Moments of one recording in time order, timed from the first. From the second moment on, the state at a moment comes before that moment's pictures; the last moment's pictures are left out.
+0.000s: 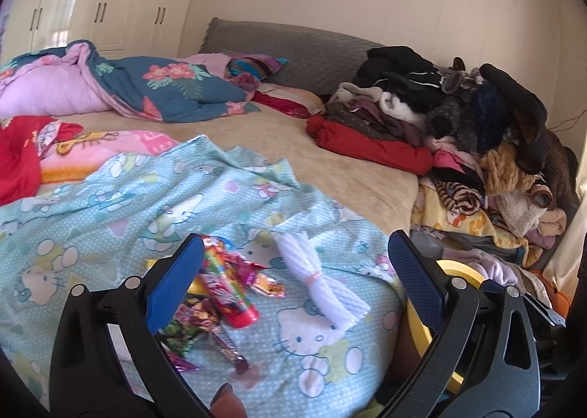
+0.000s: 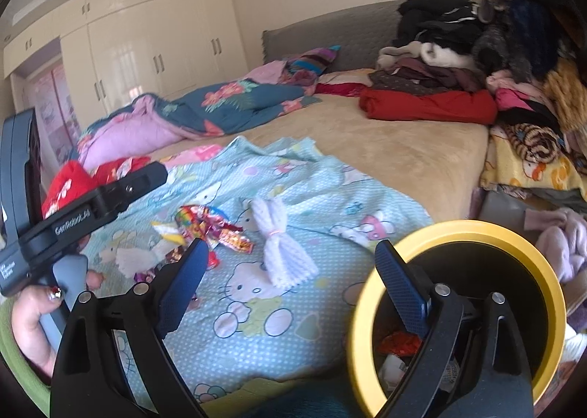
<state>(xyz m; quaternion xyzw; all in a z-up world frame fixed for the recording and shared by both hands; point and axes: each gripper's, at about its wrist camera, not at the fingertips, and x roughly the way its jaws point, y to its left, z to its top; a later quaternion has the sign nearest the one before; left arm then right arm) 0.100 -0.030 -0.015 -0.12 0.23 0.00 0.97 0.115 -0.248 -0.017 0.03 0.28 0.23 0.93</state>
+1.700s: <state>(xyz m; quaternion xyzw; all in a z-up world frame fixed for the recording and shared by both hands) 0.092 0.083 -0.096 -0.20 0.35 0.04 0.91 0.210 -0.158 -0.100 0.01 0.46 0.27 0.85</state>
